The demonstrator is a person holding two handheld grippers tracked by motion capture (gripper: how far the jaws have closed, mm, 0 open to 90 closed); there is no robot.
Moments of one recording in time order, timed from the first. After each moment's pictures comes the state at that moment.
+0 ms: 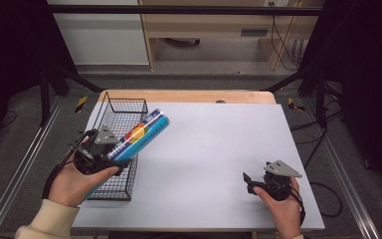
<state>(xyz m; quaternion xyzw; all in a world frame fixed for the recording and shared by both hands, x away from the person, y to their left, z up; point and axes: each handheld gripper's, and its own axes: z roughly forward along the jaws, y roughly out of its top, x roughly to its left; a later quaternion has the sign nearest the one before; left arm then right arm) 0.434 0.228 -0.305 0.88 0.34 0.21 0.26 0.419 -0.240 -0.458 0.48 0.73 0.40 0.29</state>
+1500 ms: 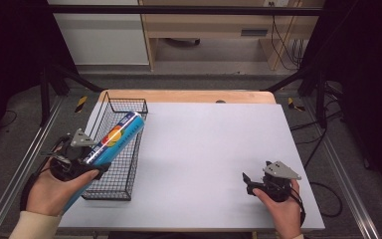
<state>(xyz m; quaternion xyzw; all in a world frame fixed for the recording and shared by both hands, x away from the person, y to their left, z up) 0.419 0.271 -0.307 0.85 0.43 0.21 0.23 0.414 -0.235 -0.453 0.46 0.74 0.40 0.30</state>
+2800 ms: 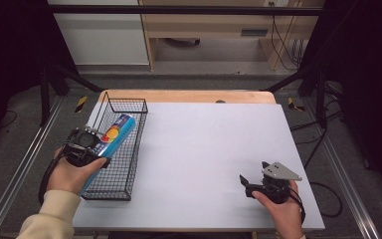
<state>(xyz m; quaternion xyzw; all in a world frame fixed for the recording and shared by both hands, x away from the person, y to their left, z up) 0.468 0.266 -0.341 0.82 0.52 0.18 0.14 0.409 -0.231 -0.448 0.43 0.74 0.42 0.28</state>
